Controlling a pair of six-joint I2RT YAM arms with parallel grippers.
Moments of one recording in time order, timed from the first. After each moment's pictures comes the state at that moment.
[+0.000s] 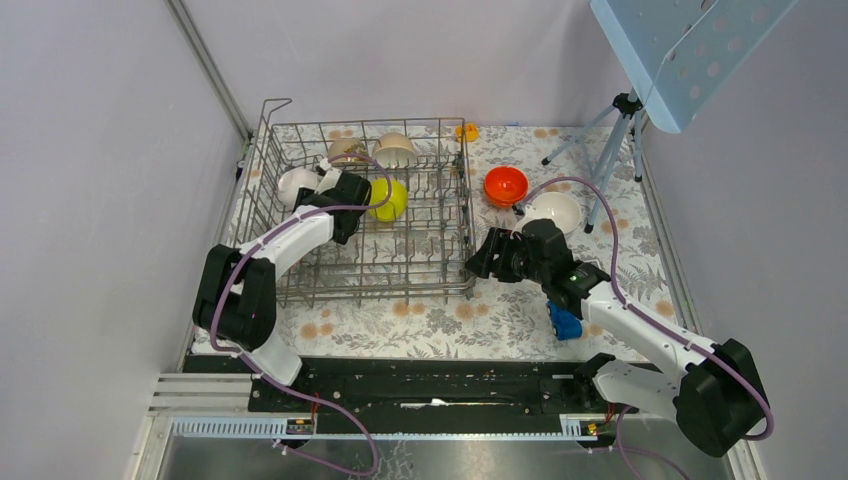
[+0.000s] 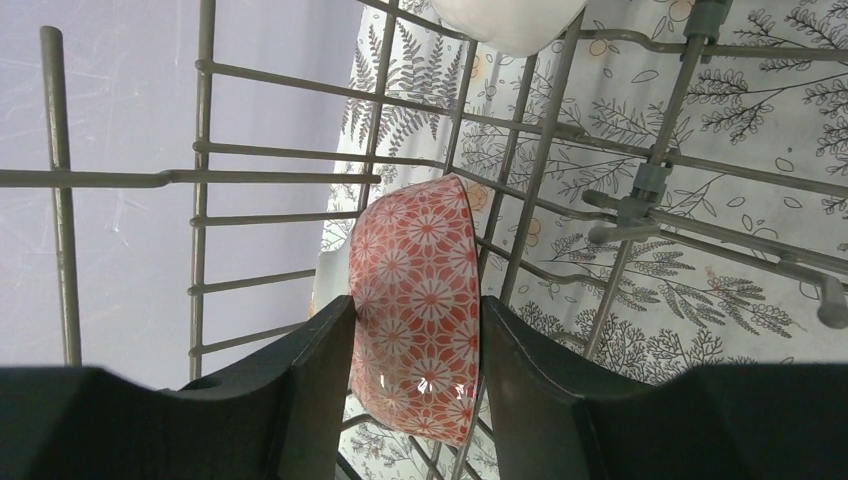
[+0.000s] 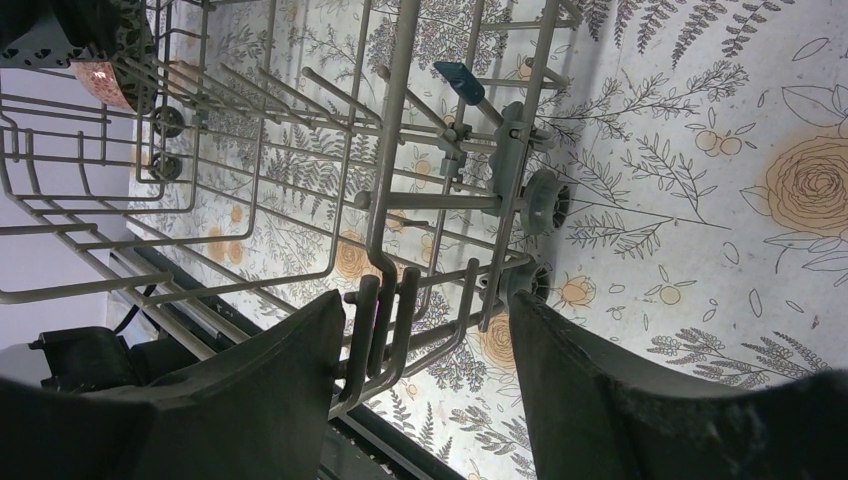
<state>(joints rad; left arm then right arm) -0.36 1.62 1.11 -0.63 -0.95 -0.16 0.59 1.08 0.64 -0.14 -0.16 0.69</state>
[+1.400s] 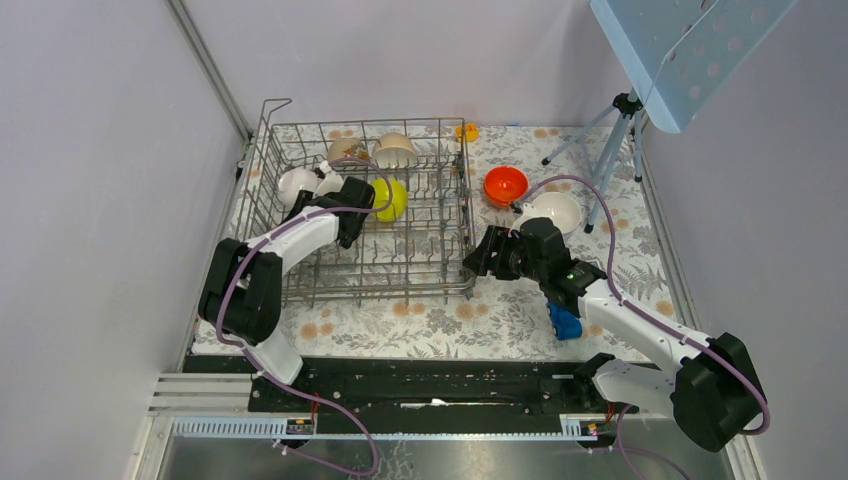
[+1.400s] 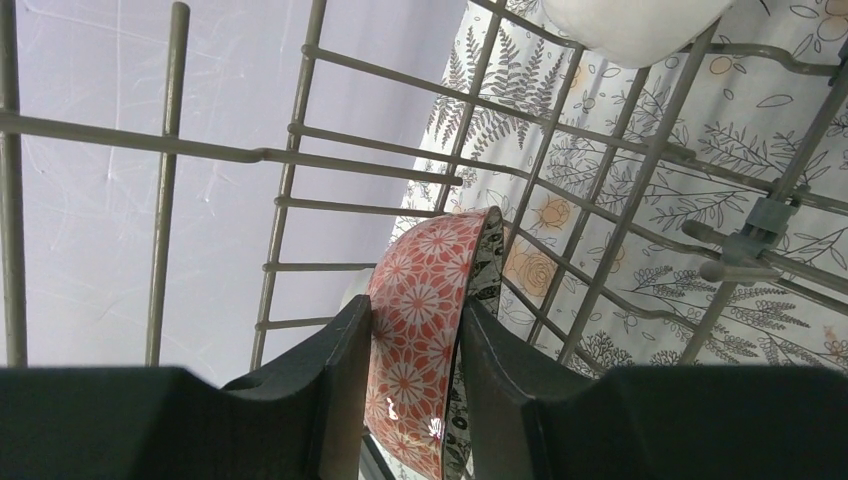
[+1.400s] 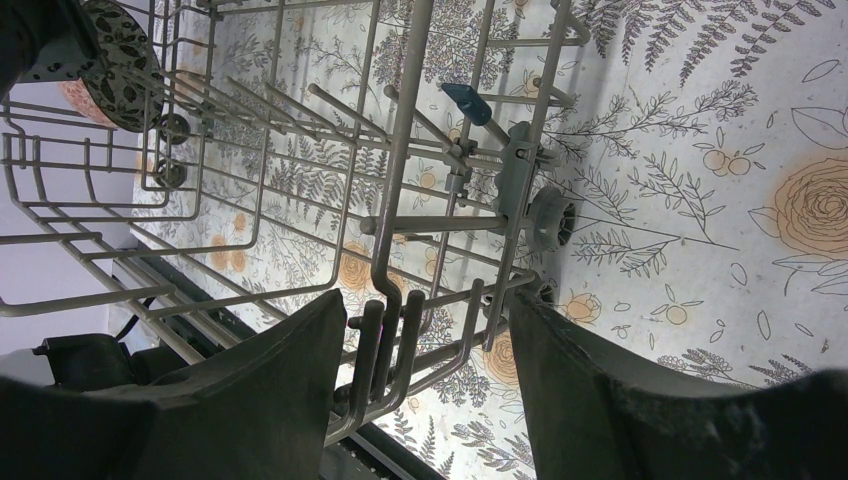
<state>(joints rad) -0.37 1.67 1.10 -0.65 -1.15 -0.21 0.59 1.12 0.64 -0.09 -0.16 0.69</state>
